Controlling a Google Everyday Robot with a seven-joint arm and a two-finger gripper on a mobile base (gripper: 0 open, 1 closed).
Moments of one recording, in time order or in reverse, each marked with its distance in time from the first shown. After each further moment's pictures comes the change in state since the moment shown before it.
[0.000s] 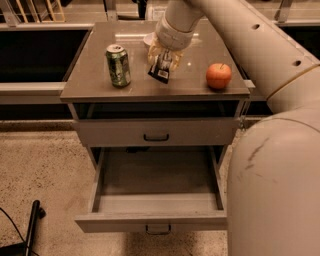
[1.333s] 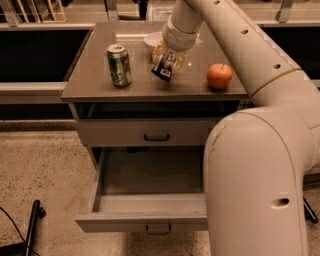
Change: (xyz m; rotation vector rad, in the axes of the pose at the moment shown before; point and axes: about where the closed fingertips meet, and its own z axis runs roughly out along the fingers) arm 0.031 0.026 0.023 -0.031 -0.015 0.112
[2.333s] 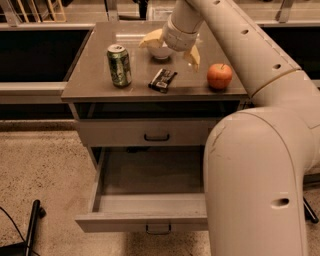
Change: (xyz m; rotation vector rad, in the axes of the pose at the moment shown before) arm 0.000 0.000 0.000 0.000 0.000 0.000
